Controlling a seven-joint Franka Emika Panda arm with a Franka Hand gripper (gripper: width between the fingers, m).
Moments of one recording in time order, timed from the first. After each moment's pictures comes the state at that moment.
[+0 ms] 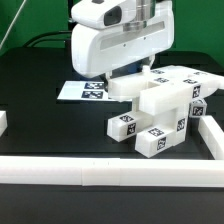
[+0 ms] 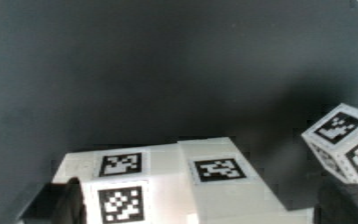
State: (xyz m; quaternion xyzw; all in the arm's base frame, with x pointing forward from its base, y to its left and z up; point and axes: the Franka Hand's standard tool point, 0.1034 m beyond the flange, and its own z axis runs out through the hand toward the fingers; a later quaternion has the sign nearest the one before) arm 0.498 0.008 0.073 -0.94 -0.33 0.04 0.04
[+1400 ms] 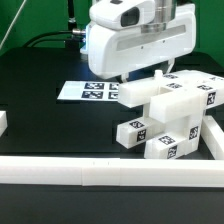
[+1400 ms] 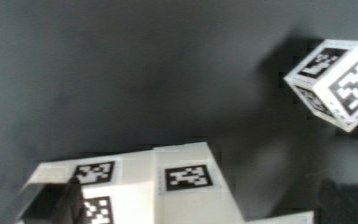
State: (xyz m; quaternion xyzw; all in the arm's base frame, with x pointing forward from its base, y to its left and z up) arm 0.504 0.043 0.072 -0.96 -0.28 0.04 0.04
